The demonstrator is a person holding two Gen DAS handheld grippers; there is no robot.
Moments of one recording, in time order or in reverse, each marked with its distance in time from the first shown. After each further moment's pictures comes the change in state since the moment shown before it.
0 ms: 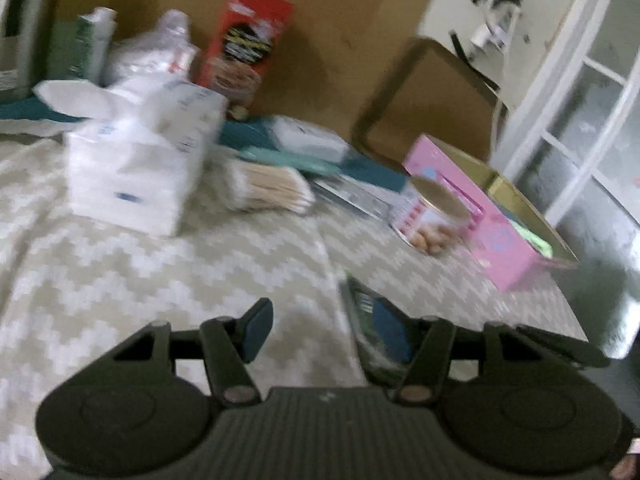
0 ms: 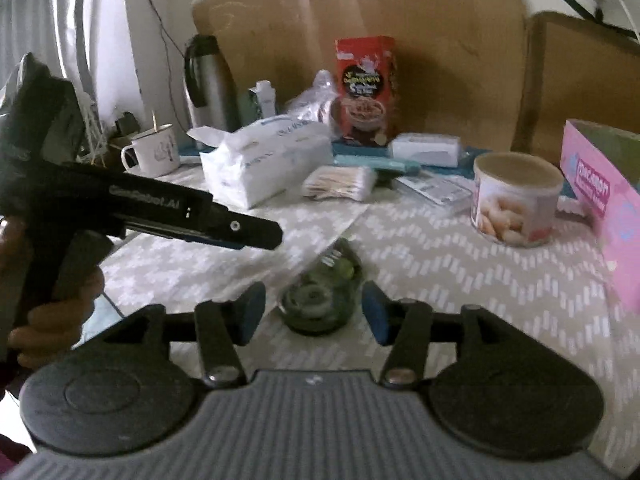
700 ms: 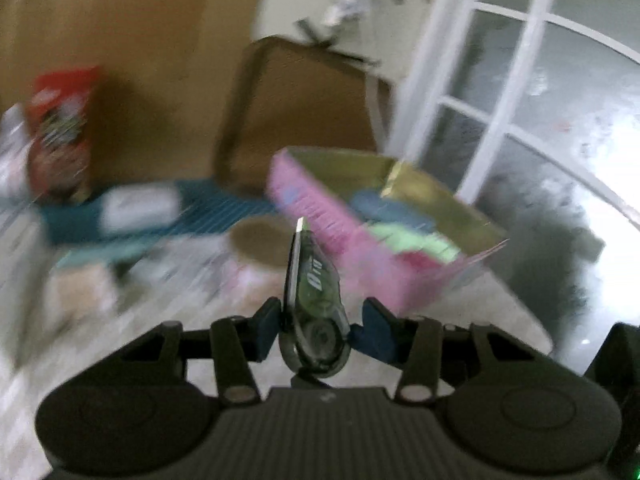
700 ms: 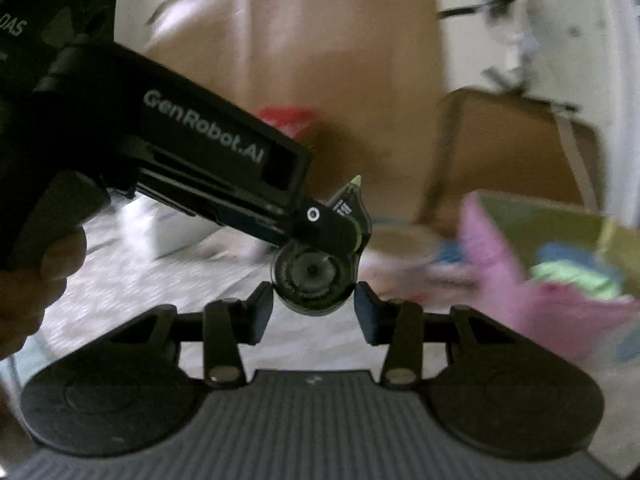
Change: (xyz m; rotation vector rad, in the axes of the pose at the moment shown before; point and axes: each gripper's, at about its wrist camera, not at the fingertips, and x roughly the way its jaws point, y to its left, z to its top) left arm 0.039 -0.149 0.048 0.281 -0.024 -0.153; right arm -0.040 -0.038 -0.006 -0.084 -0.178 -0.196
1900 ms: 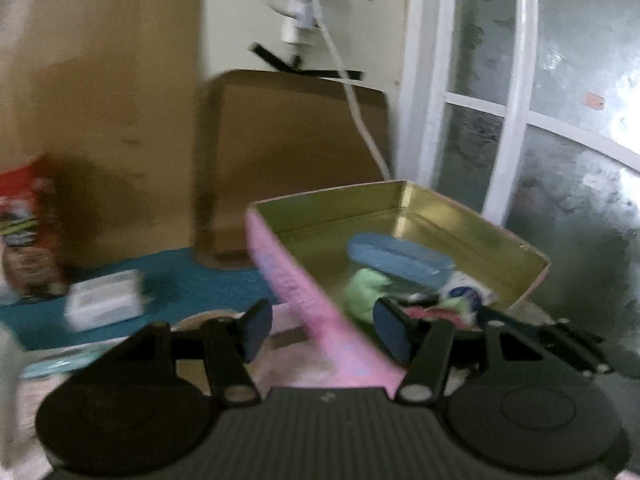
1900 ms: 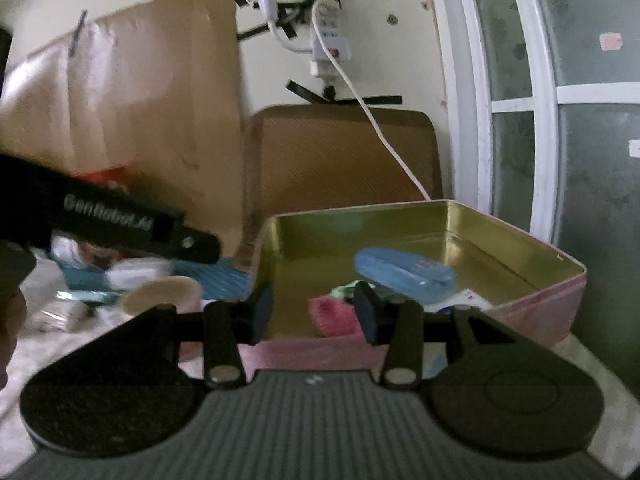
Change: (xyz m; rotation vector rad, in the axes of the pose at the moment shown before) left arm 0.071 -0.058 0.042 0.131 -0.056 0.205; right arm -0.025 -0.139 0.014 0.207 -0.095 -0.399
